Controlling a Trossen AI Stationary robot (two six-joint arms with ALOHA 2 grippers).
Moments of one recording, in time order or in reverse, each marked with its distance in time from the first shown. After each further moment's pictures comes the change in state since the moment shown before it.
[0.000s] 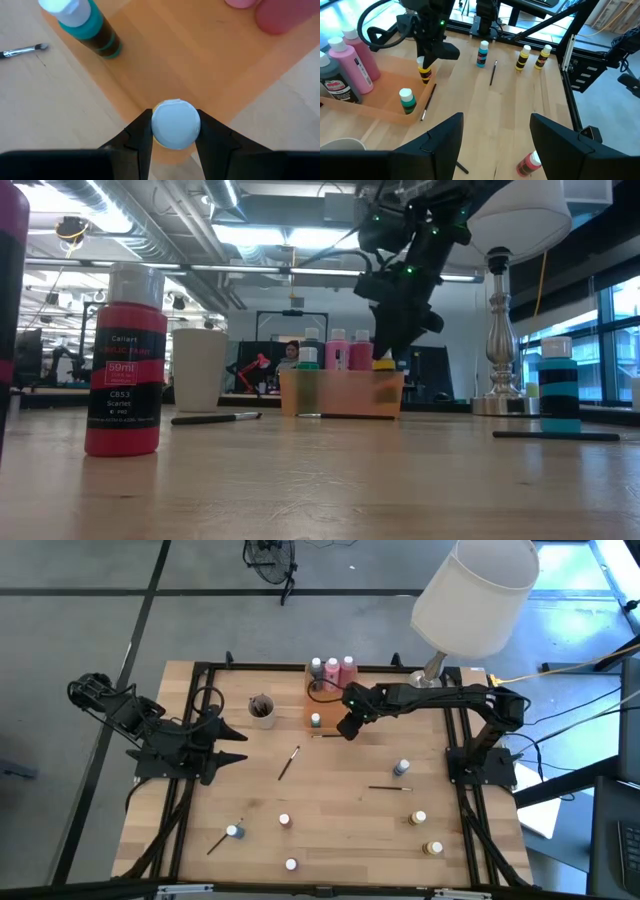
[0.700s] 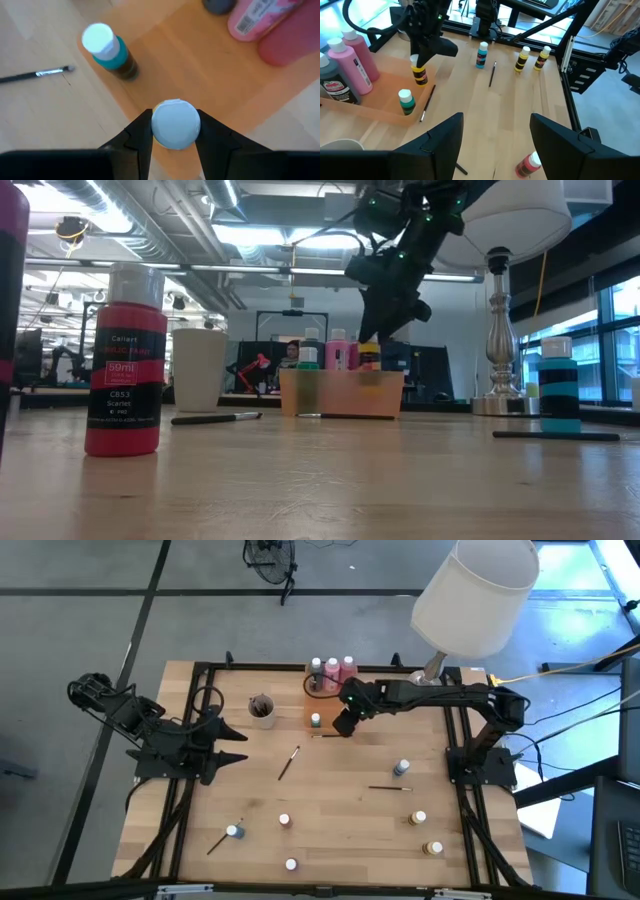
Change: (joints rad) left arm 0.000 0.000 0.000 0.007 0.000 -0.001; right arm 0.000 -0.001 0.068 0.012 -0.003 -0.037
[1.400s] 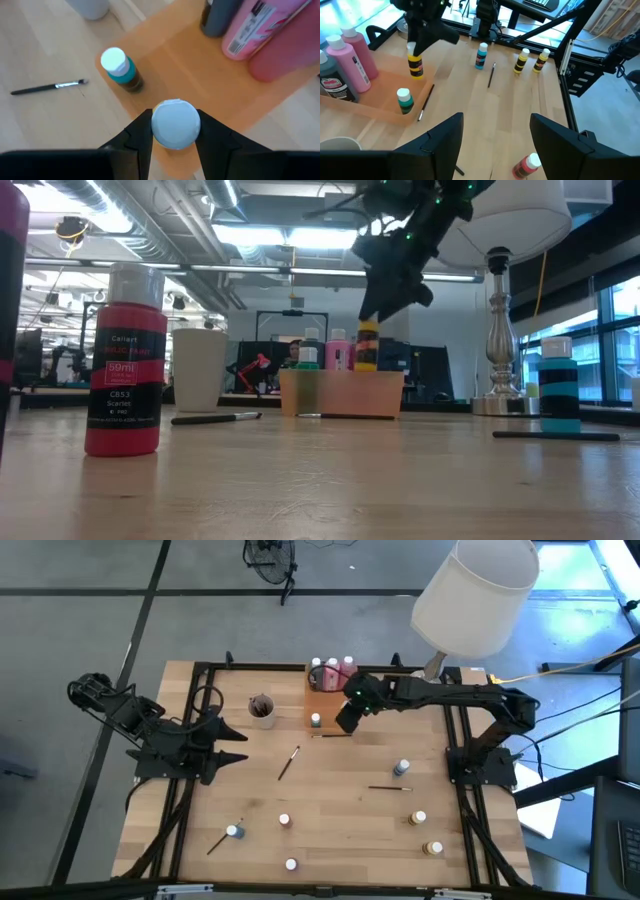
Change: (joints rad) left arm 0.000 0.000 0.000 0.005 -0.002 -0.026; right arm -0.001 -0.077 0.000 0.007 0.002 -0.023
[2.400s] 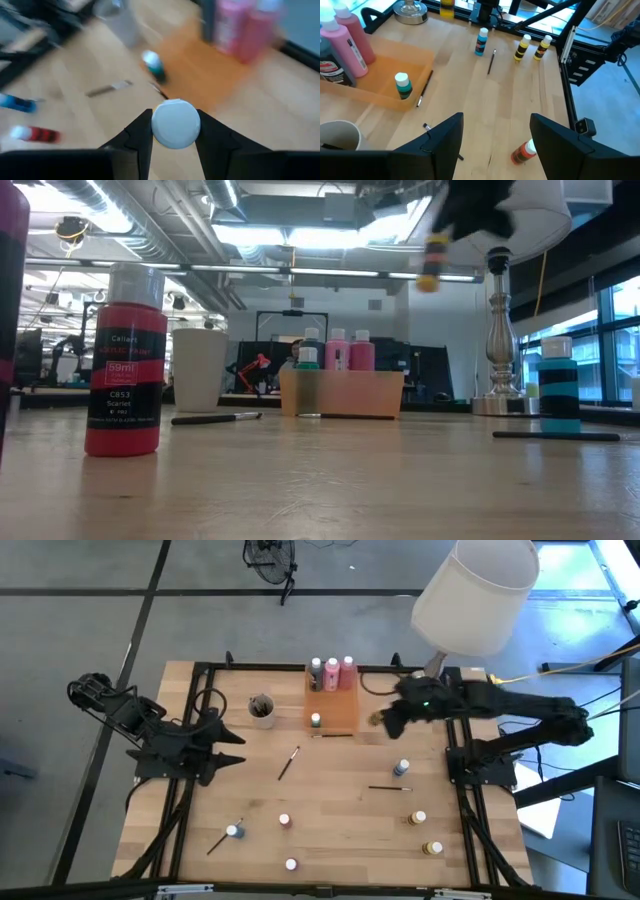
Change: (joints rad) left arm 0.000 0.000 0.000 -0.062 0.035 -0.045; right arm 0.159 -0.487 -0.080 -0.233 0.097 0.247
